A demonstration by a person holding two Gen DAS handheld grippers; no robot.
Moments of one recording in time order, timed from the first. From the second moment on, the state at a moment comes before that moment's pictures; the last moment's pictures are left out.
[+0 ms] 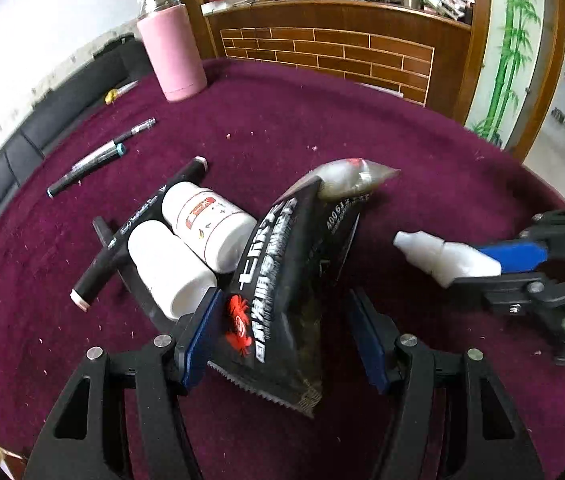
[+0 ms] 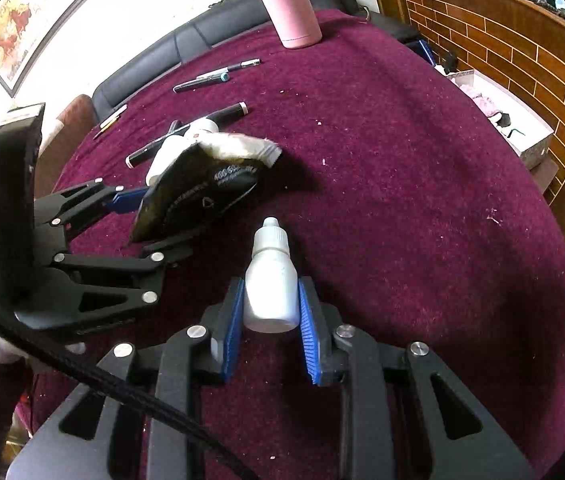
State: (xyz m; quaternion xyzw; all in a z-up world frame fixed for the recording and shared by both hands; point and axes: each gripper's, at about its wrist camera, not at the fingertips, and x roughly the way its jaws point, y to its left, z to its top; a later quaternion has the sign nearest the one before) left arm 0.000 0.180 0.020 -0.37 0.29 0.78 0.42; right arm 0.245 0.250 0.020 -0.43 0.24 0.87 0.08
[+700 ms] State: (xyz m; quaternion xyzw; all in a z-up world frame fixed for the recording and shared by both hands) left arm 0.024 0.057 0.068 -0.41 0.02 0.81 0.42; right arm 0.248 0.230 0.034 -0.42 0.28 0.86 0.02
